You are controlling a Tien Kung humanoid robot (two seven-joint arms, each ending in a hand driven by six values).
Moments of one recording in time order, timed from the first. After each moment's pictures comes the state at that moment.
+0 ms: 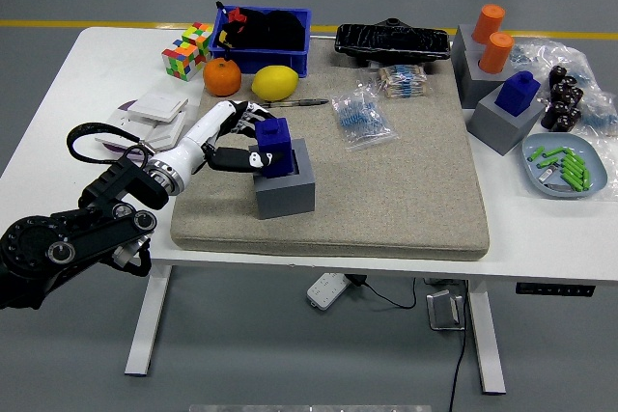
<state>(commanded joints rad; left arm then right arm) -0.81 0.40 -0.26 -1.14 0.80 0.41 -0.15 -0.10 -0.21 1.28 0.19 -0.99 0.13 -0.04</state>
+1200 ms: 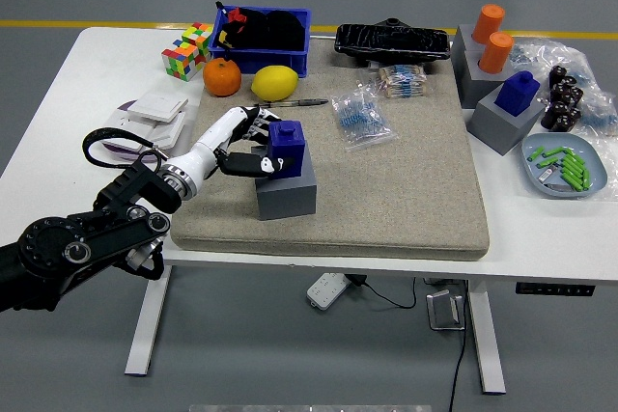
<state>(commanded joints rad) -0.81 0.35 -0.24 -1.11 0.76 0.41 -0.16 -0.10 -0.21 1.29 0.19 -0.99 0.13 -0.04</state>
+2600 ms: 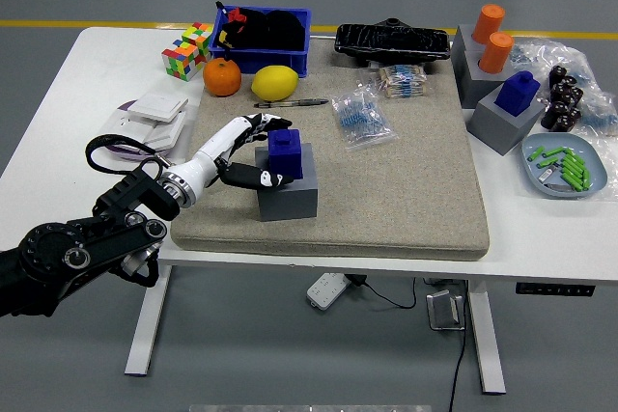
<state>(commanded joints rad) -0.80 0.35 -0.24 -1.07 0.77 0.30 -0.20 -0.10 -0.21 1.29 0.19 -0.99 0.14 -0.04</state>
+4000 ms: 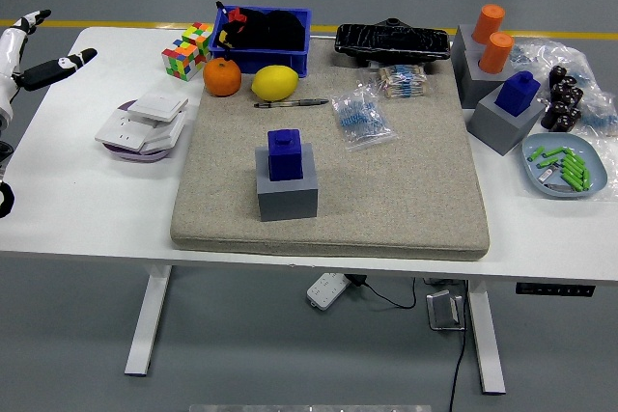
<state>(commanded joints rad) -0.92 0.48 -0.17 -0.40 0.51 0.36 -0.39 -0.09 -0.21 1.27 0.19 -0.98 0.13 -0.04</state>
